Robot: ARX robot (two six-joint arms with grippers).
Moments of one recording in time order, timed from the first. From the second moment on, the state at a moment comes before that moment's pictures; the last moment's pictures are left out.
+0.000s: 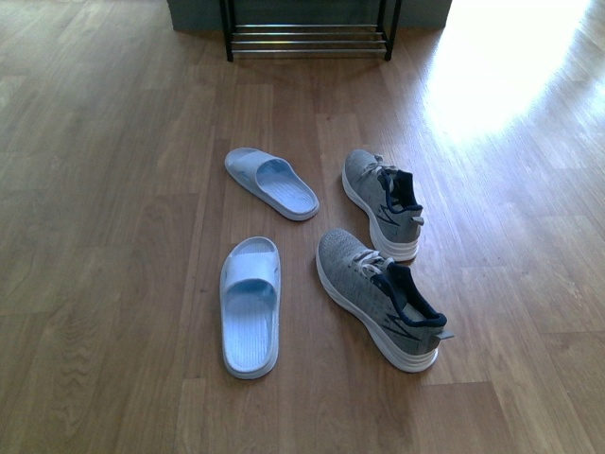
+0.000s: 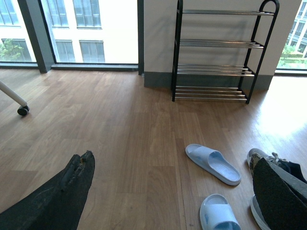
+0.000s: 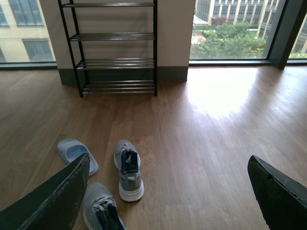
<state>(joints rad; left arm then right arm) 0.00 0.02 0.01 0.00 0.00 0.00 0.00 0.00 0.02 0.00 0.00 0.00</state>
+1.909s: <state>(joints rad) 0.00 0.02 0.01 0.00 0.00 0.00 0.00 0.00 0.02 0.00 0.00 0.00</state>
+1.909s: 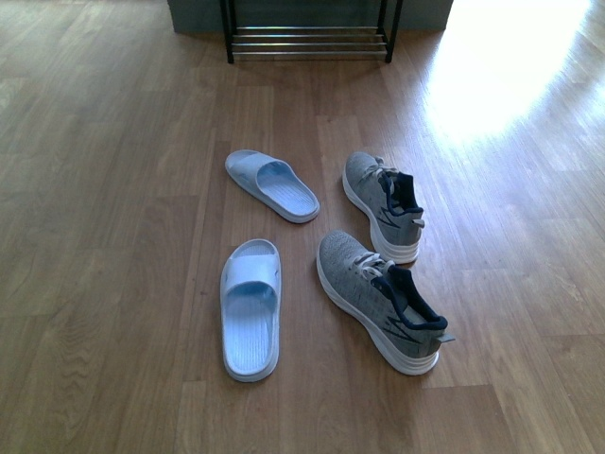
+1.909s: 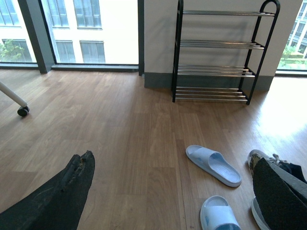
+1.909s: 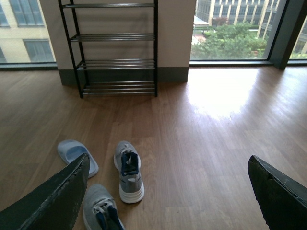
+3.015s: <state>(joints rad) 0.00 0.02 0.01 0.00 0.00 0.00 0.00 0.00 0.02 0.00 0.00 0.00</state>
